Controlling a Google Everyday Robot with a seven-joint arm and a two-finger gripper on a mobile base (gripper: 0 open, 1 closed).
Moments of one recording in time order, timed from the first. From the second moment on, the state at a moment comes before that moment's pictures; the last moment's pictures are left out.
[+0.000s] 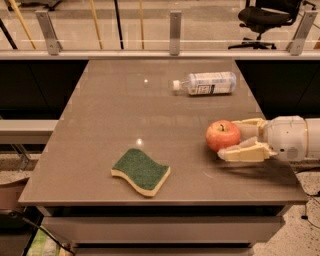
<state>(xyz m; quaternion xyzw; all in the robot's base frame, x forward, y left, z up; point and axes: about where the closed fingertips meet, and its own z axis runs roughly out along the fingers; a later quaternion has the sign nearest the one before) 0.485 -0.173 0.846 -0.47 0.67 0.31 0.47</state>
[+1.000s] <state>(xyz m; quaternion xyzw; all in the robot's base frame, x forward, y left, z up) 0.491 -0.154 0.918 -0.49 0.66 0.30 0.49</state>
